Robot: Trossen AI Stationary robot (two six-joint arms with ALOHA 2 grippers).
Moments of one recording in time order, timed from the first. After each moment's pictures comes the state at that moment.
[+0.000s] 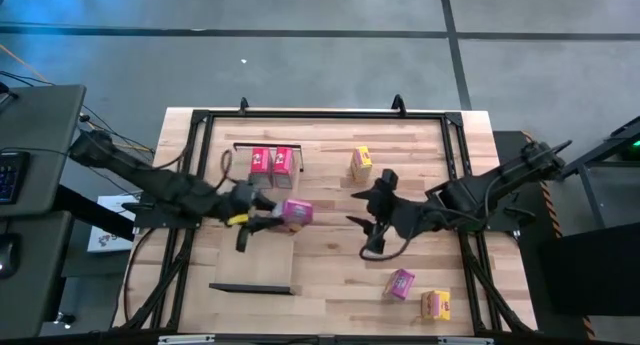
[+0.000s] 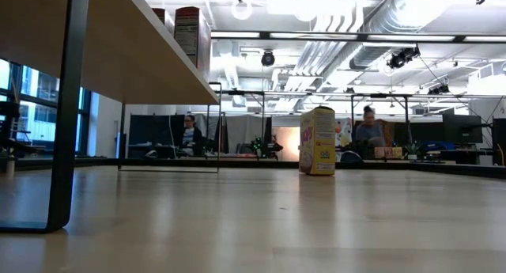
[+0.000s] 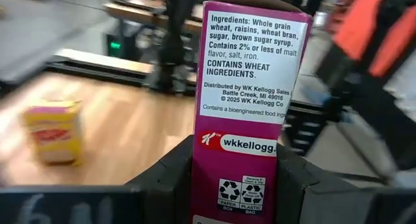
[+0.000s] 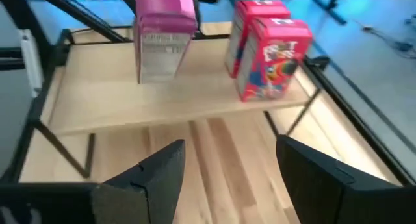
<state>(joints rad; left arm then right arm) -0.45 0.98 0.77 0.00 -0.40 -0.29 0.46 1.41 1.41 -0.63 0.64 0.33</state>
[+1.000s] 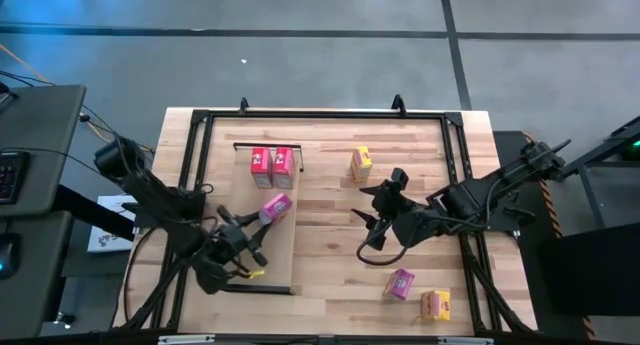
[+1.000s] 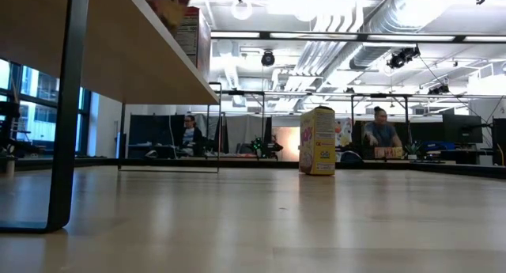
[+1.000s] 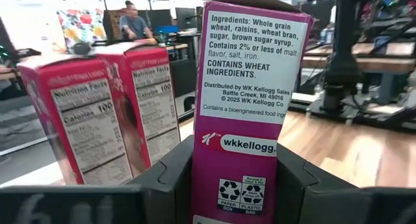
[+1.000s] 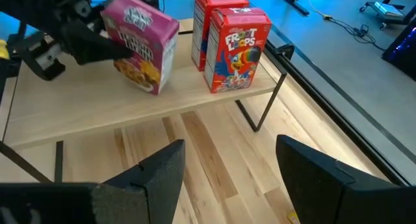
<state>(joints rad) -0.84 1.42 0.68 0.21 -1.57 -0.47 0.49 1.41 1.41 -0.72 0.78 0.47</state>
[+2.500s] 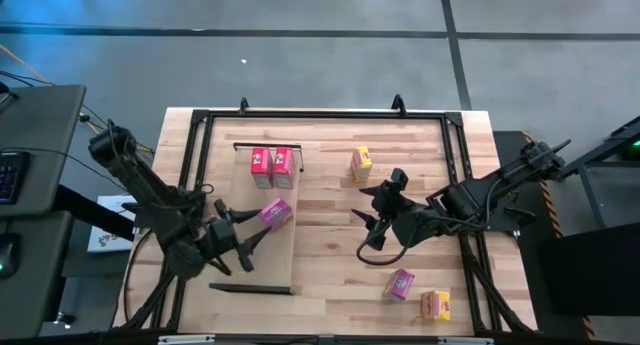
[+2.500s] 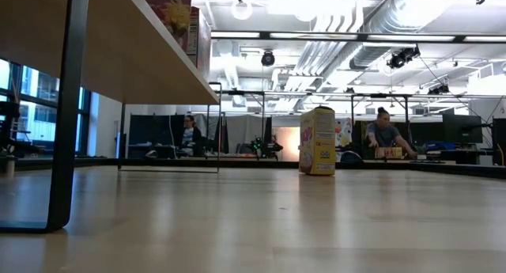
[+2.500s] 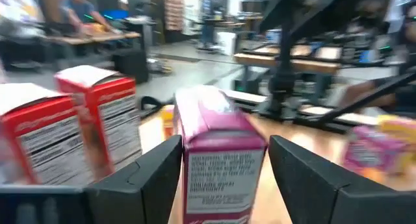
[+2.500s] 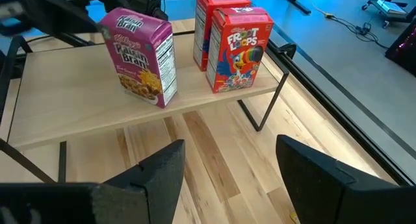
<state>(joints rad) -0.89 1.22 0.68 0.25 -1.39 -0.32 0.49 1.41 1.41 -0.71 0.78 0.47</state>
